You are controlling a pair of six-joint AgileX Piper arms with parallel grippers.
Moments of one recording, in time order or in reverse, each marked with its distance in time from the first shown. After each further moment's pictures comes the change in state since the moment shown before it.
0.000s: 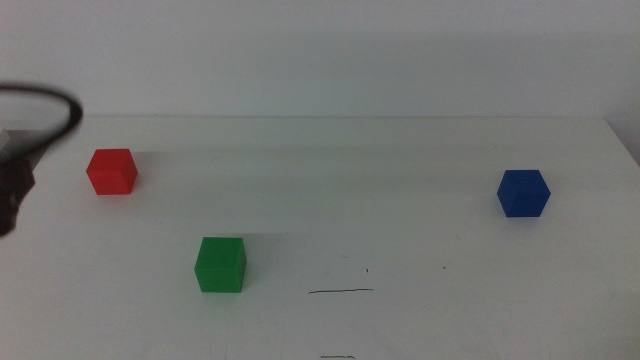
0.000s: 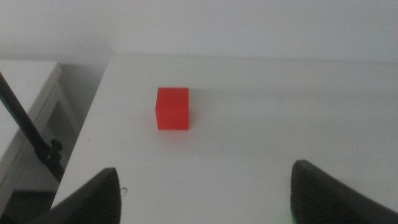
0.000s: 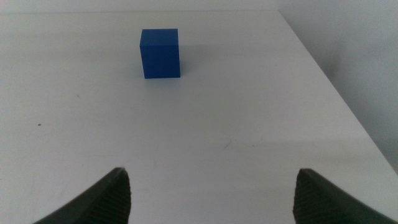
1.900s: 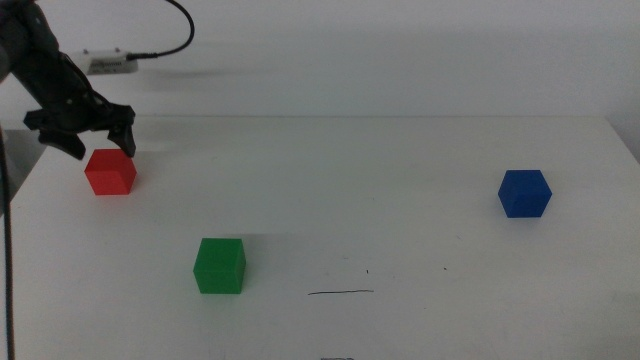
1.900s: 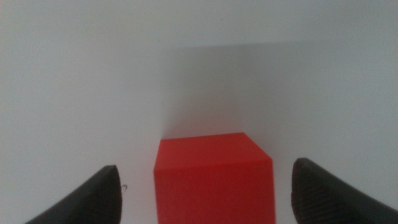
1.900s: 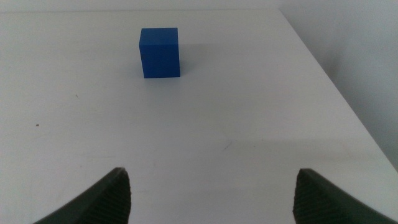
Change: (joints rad) left arm 0.127 1.672 -1.549 -0.095 0.746 0.222; right arm 0.000 0.000 0.000 0.000 0.000 0.000
